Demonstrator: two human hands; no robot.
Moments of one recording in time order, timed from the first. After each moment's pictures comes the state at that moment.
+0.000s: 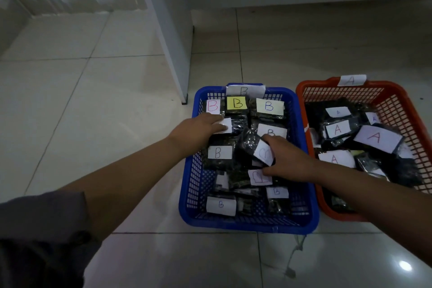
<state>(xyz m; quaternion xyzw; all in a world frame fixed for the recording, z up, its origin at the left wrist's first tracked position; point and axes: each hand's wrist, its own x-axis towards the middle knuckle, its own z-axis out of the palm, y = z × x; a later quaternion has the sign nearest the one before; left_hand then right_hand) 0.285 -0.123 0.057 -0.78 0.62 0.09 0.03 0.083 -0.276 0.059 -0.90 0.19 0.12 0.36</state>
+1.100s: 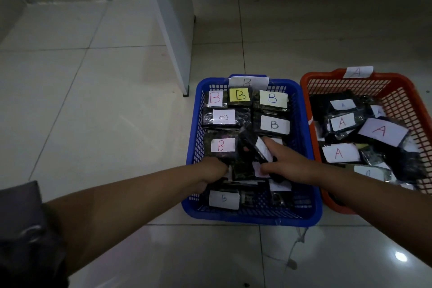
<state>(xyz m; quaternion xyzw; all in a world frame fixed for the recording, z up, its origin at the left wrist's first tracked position) 0.200 -0.106 0.042 -0.80 0.06 0.53 -0.27 0.076 -0.255 0.063 -0.79 0.22 0.17 0.55</state>
